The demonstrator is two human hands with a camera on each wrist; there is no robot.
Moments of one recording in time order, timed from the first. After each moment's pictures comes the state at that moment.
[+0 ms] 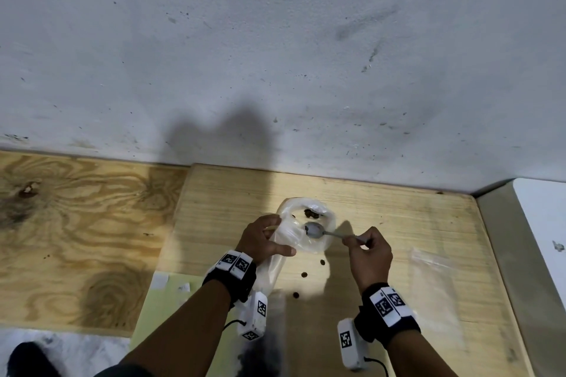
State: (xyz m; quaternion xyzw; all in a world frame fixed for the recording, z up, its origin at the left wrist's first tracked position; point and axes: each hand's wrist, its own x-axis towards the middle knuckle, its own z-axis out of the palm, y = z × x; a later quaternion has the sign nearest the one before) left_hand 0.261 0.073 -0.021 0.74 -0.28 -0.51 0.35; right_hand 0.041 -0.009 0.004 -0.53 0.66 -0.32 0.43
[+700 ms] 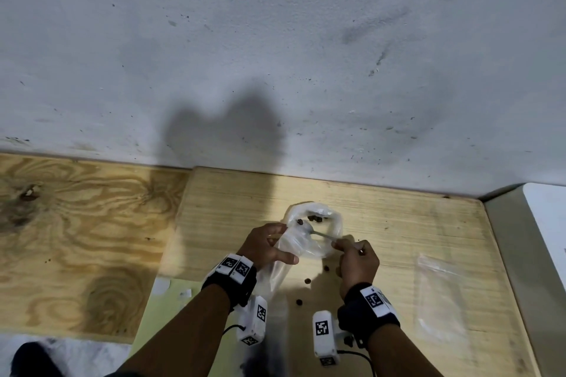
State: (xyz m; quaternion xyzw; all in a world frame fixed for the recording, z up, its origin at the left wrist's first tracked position) left_hand 0.268 0.071 -0.031 0.71 -0.29 -0.54 0.34; right_hand 0.071 -0.005 -0.030 -0.29 0.71 -0.33 0.55
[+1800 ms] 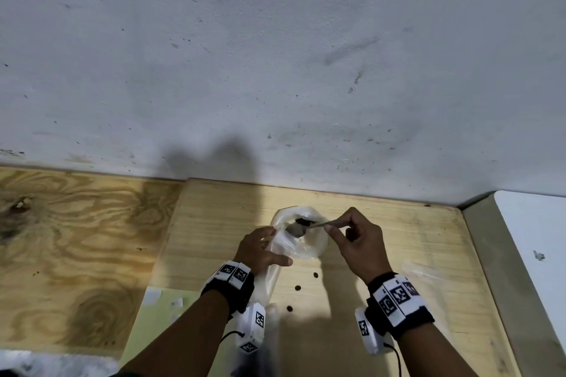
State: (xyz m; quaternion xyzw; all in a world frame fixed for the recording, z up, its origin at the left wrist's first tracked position) left_hand 0.257 0.067 -0.017 0.76 -0.28 -0.49 0.33; right_hand 0.050 -0.036 0.060 -0.70 0.45 -0.31 0.46
